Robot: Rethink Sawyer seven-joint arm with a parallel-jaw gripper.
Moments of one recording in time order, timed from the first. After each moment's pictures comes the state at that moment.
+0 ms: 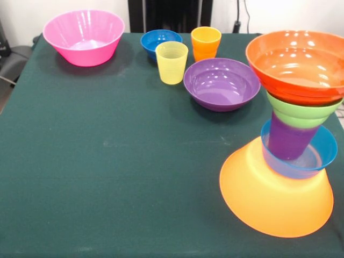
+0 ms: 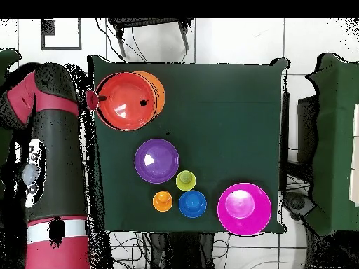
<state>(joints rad) 0.38 -0.38 -0.24 0.83 -0.28 1.07 2.07</state>
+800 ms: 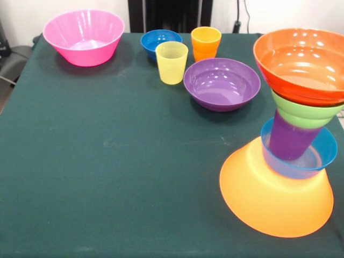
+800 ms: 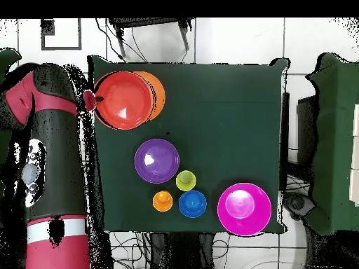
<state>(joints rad) 0.38 -0.39 -0.22 0.83 -0.28 1.07 2.07</state>
